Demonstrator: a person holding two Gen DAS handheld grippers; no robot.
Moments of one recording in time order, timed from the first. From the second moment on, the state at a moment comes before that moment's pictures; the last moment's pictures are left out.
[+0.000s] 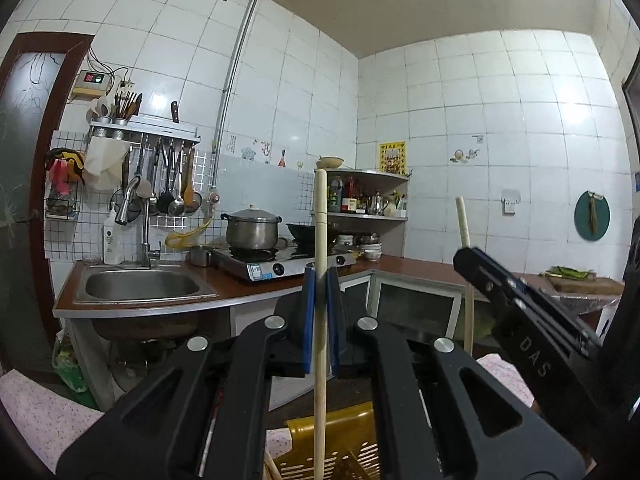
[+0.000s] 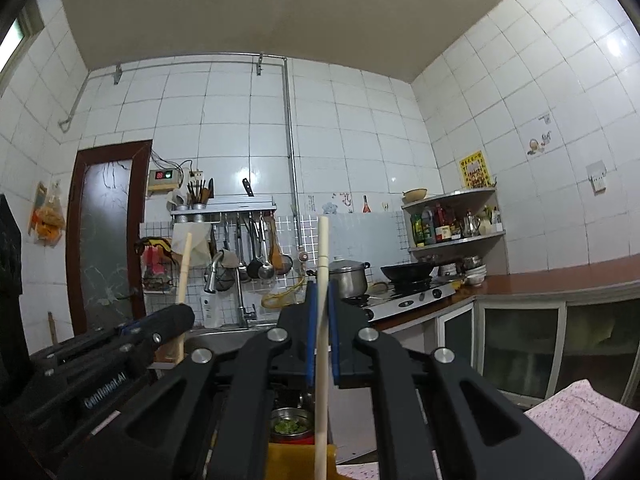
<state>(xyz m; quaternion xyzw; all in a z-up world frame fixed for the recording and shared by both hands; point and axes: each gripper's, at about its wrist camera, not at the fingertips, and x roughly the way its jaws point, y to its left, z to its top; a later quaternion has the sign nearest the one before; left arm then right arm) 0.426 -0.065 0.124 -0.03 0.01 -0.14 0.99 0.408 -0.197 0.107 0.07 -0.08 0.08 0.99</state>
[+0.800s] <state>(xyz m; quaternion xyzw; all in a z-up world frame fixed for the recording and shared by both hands) 0.435 -0.063 0.058 -0.01 0.06 -0.13 0.99 0.422 -0.189 0.061 0.04 -0.07 0.07 0.99</state>
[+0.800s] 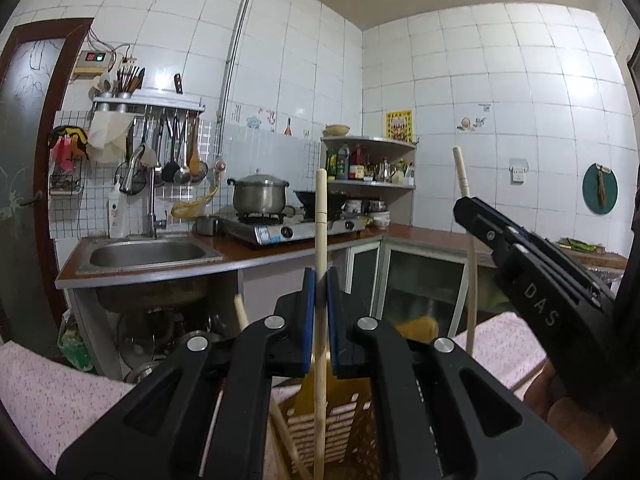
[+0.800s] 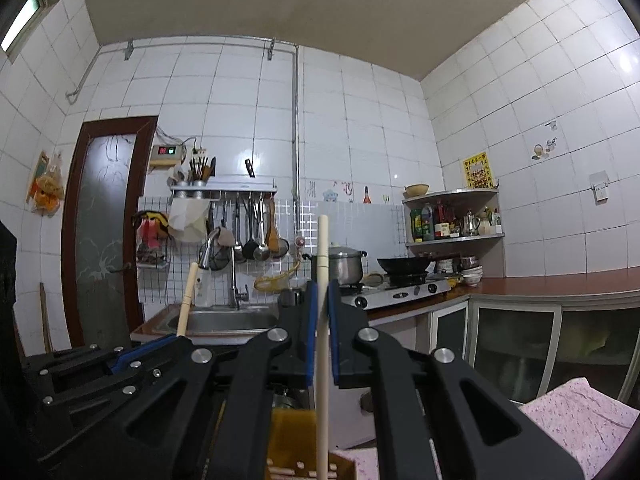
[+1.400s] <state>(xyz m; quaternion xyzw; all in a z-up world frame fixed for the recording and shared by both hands) 0.414 -0.049 0.037 -0.01 0.11 -0.12 0.99 0.405 -0.191 0.042 0.00 0.00 0.08 1.00</state>
